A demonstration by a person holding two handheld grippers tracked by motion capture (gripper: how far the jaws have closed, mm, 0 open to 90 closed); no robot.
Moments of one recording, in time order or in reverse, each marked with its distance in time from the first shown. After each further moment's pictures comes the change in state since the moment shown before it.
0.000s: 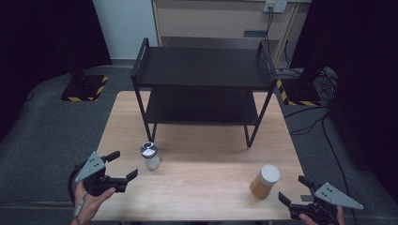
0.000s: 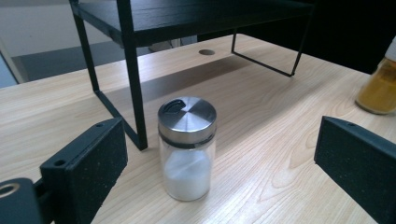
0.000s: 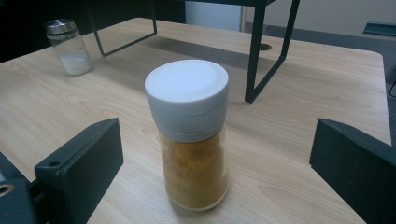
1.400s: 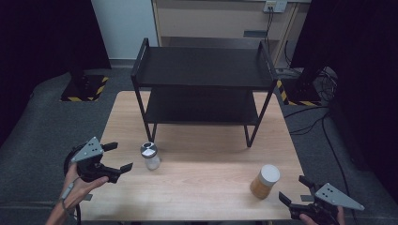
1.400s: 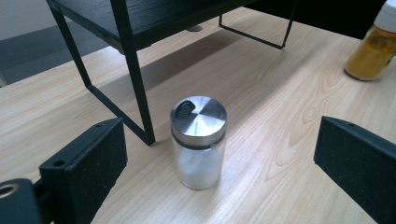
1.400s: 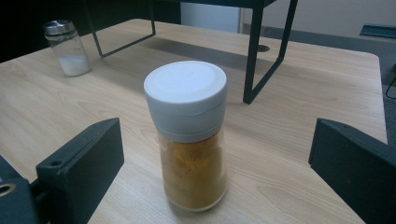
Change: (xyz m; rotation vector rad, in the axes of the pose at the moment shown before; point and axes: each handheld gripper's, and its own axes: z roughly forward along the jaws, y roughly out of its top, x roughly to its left) left arm 0.044 0.060 0.005 0.163 -0.097 0.071; right arm 0.001 0.000 -0.001 -0.004 -0.008 -0.003
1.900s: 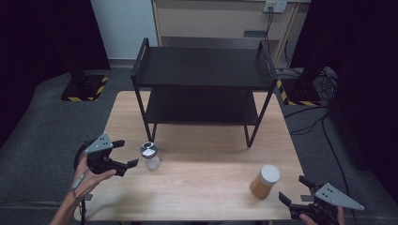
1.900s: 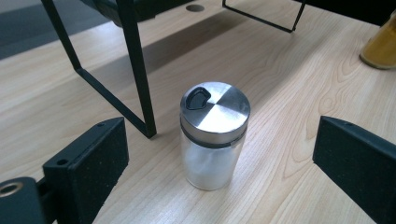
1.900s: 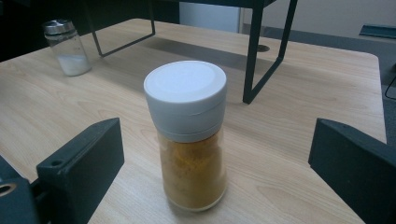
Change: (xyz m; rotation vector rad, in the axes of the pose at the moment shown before) left arm 0.022 0.001 0.036 0.072 -0.031 -0.018; right arm 0.000 0.000 0.000 -0.001 -0.001 -0.003
